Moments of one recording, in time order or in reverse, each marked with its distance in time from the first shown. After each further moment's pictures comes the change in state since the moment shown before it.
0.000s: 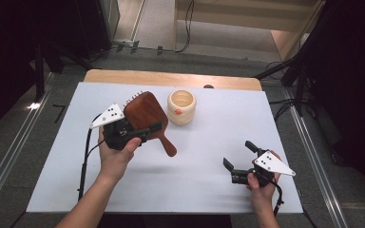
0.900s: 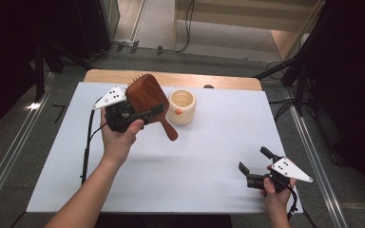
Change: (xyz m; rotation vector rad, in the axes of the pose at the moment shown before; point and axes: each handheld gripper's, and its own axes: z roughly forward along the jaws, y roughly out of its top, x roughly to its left) left arm 0.018 0.031 0.018 -0.028 0.034 0.013; right arm -0.031 -0.021 -0.030 0.027 -0.051 0.038
